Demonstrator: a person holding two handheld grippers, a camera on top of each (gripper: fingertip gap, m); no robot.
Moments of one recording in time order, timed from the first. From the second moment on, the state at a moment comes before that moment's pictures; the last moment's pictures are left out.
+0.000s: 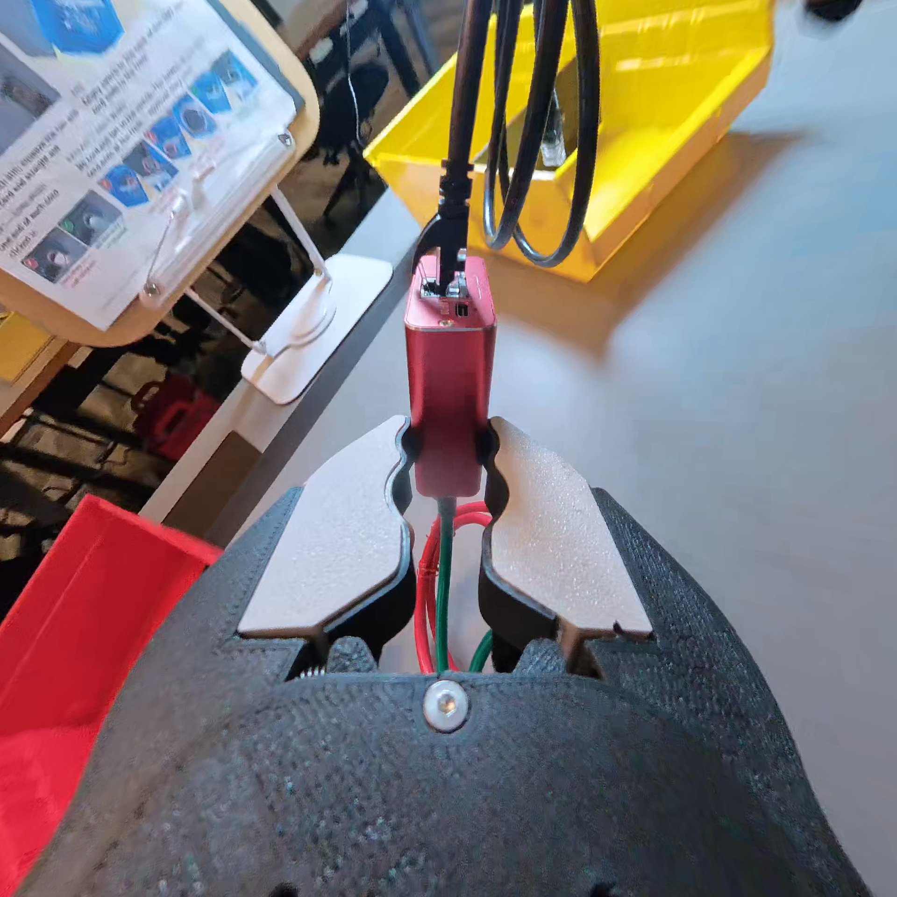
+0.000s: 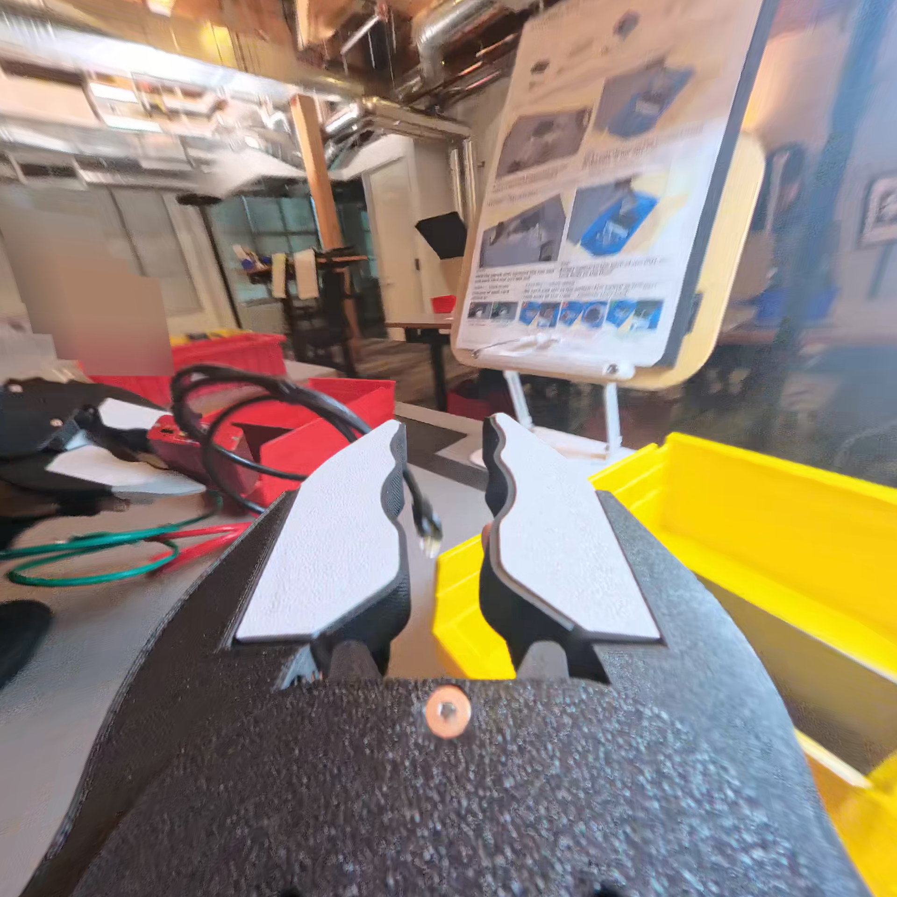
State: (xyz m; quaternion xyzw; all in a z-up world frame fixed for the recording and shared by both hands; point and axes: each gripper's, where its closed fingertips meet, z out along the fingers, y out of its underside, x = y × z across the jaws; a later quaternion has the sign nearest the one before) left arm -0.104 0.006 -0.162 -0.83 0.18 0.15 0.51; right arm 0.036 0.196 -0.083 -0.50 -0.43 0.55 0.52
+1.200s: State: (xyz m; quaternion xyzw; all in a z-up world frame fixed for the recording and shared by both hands) left arm -0.055 0.016 -0.247 -0.83 0.36 0.14 0.41; right arm -0.025 0.048 -0.224 -0.30 -0.84 0.12 0.44
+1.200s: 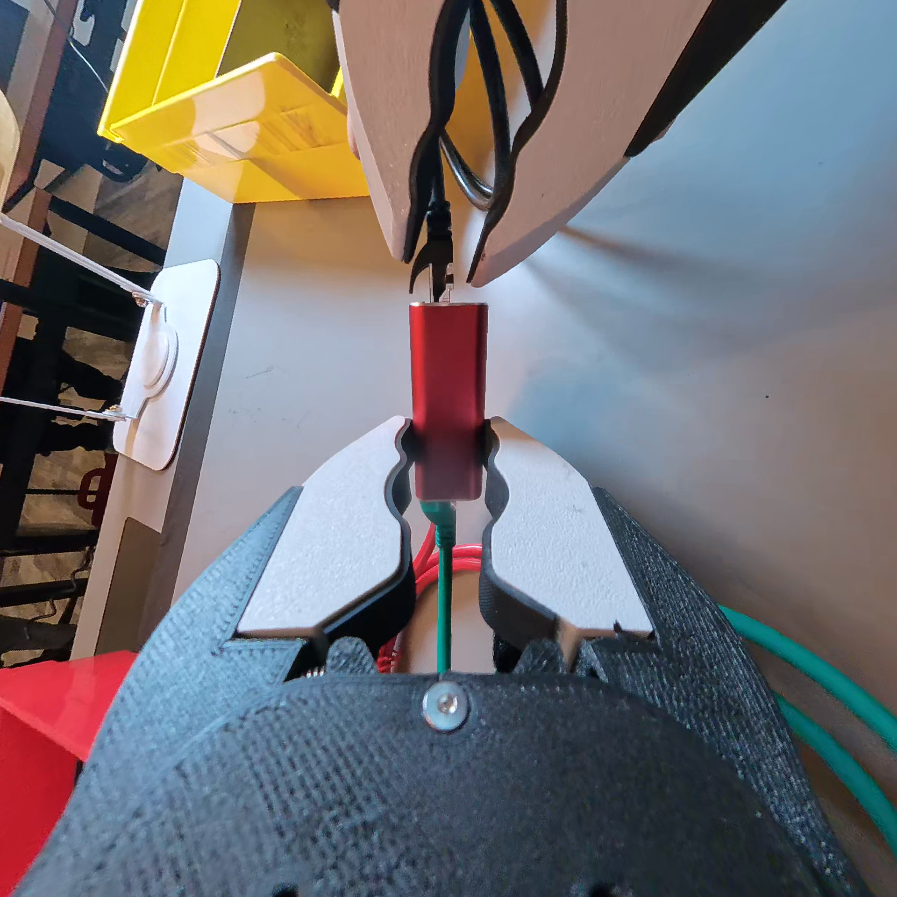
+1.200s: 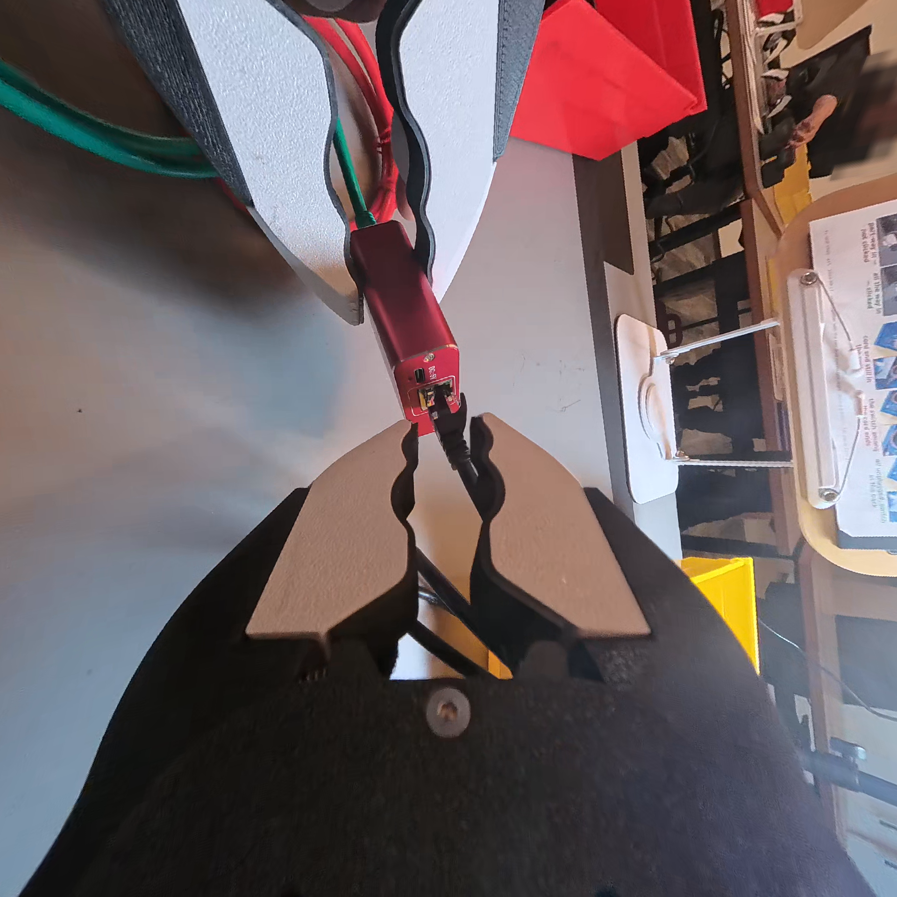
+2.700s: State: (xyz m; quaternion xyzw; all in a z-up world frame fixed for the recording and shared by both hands) left arm -0.037 0.007 -0.199 -0.73 0.43 0.25 0.47; right arm -0.013 0.021 -0.170 -0.21 -0.83 0.08 0.52
